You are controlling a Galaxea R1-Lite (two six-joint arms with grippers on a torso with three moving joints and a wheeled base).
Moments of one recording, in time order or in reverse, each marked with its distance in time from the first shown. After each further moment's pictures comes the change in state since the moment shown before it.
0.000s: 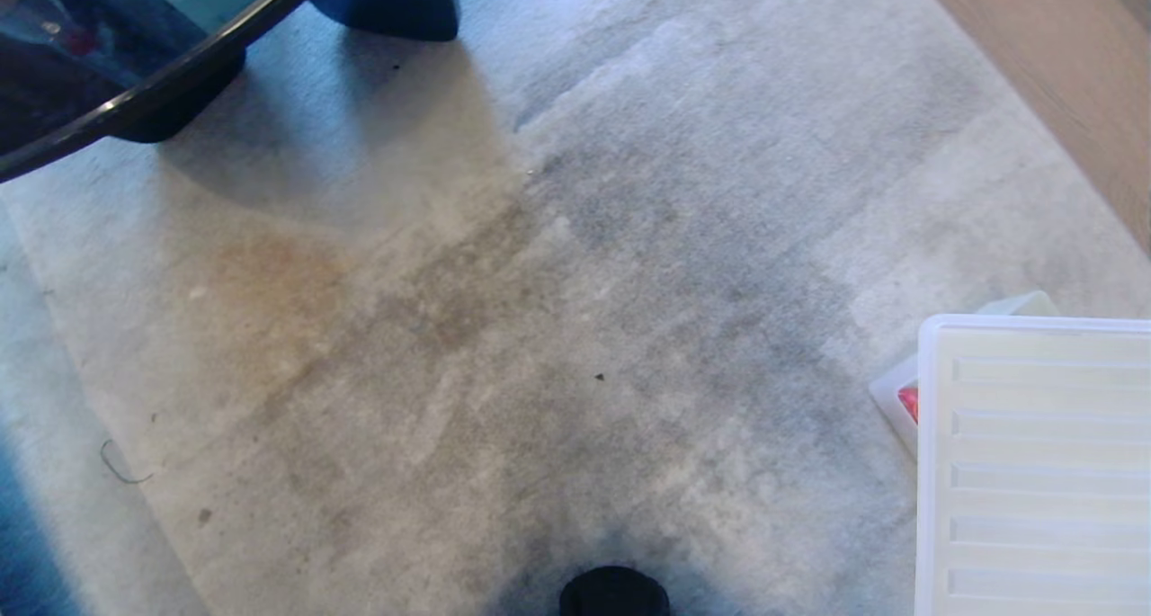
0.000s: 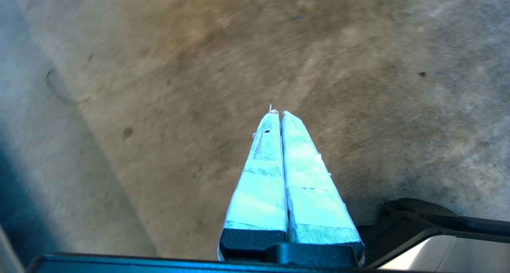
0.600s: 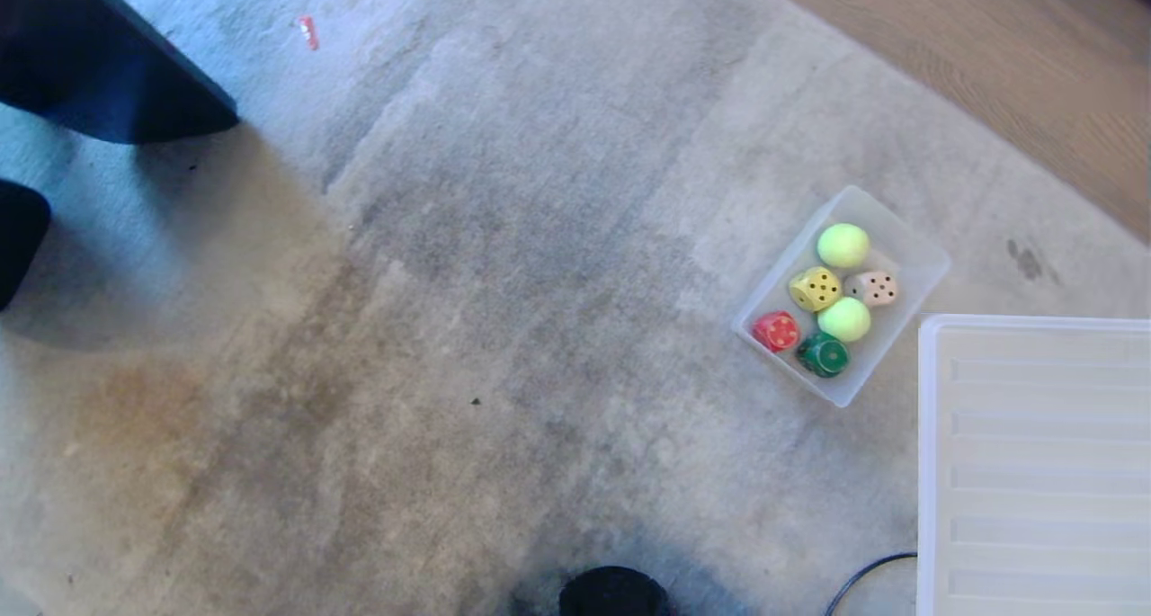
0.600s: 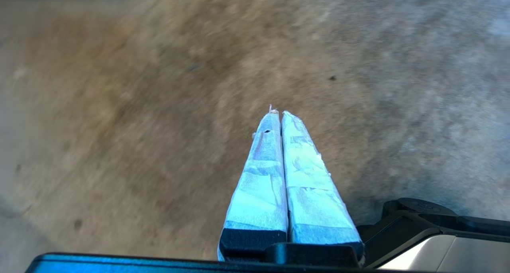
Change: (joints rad) left arm 0.000 0.000 0.000 0.000 0.000 0.002; right arm 0.000 0.000 0.000 0.000 0.000 0.001
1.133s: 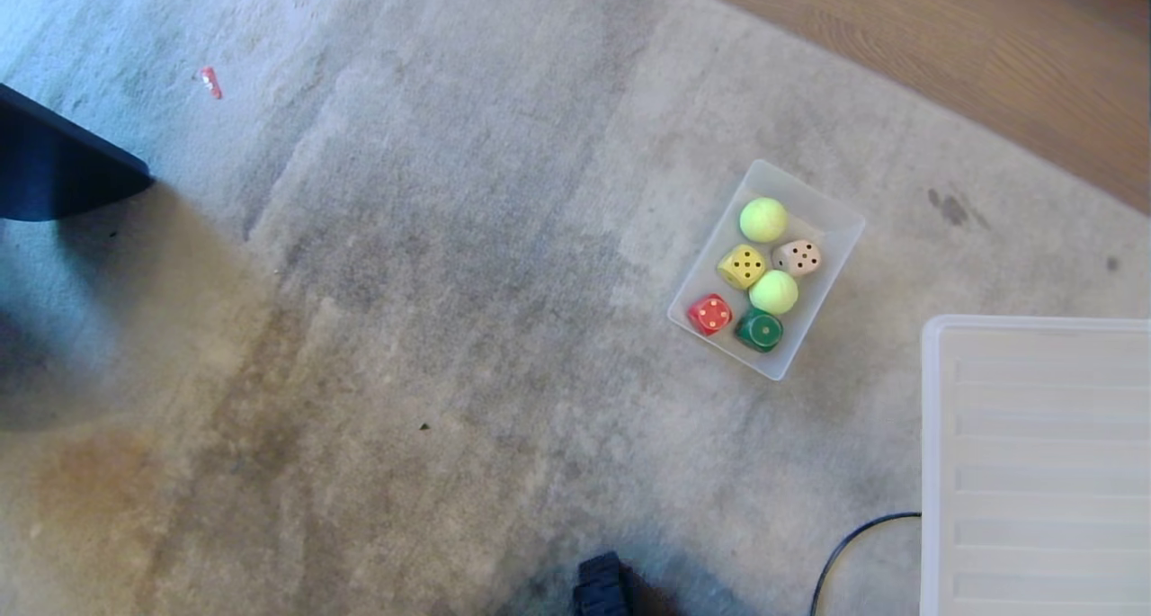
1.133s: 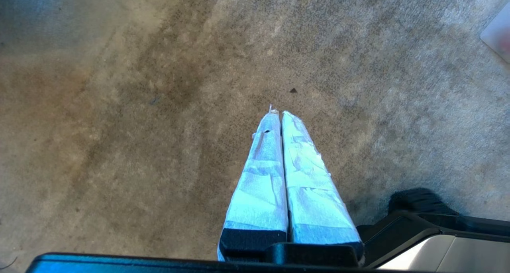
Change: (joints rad) left arm -0.001 0.000 0.000 0.001 0.001 -0.001; right arm 0.000 0.000 0.000 0.000 0.003 -0.003
